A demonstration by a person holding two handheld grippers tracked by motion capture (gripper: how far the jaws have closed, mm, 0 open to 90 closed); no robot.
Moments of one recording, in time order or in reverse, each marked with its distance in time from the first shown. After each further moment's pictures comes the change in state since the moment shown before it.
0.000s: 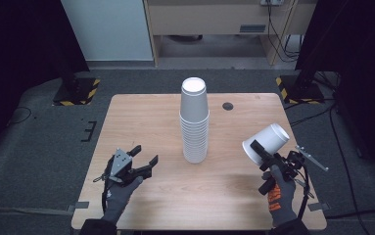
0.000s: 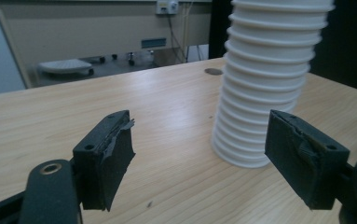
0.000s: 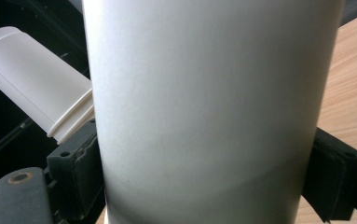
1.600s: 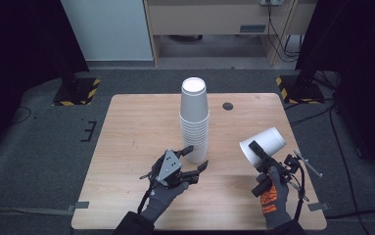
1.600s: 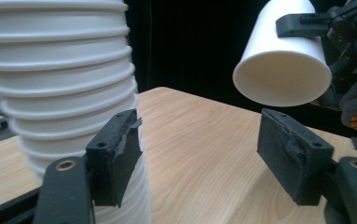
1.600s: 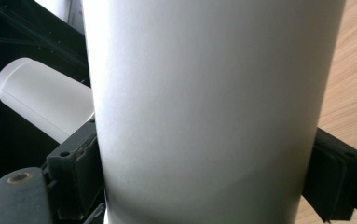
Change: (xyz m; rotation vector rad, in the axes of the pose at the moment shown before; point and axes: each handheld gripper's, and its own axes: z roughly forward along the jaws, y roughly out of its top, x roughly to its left) left arm -0.111 0.028 0.063 -0.114 -0.284 0.108; right arm -0.001 -0.015 0.002 -0.031 0.039 0.200
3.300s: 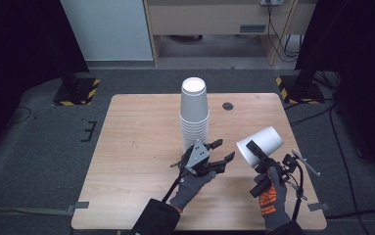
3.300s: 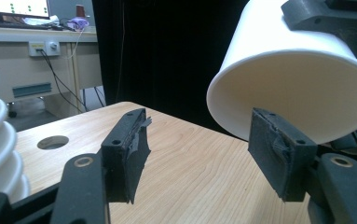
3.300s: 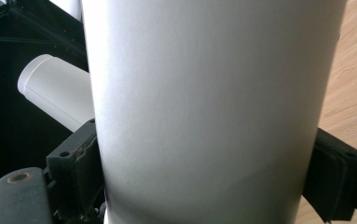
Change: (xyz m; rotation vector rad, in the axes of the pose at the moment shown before) left arm -0.016 -0.005 0.082 -0.063 -0.099 -0.074; right arm 0.007 -0.003 0.002 0.026 0.050 0.031
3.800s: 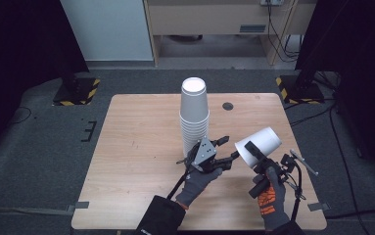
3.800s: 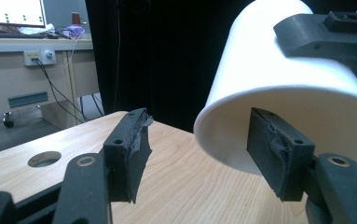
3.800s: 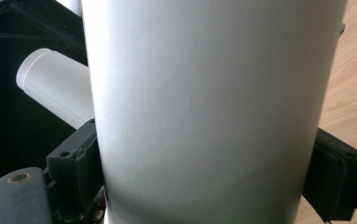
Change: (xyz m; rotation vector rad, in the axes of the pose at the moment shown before) left arm -0.006 0.010 0.018 -0.016 -0.015 0.033; right arm 0.000 -0.002 0.002 0.019 0.006 0.008
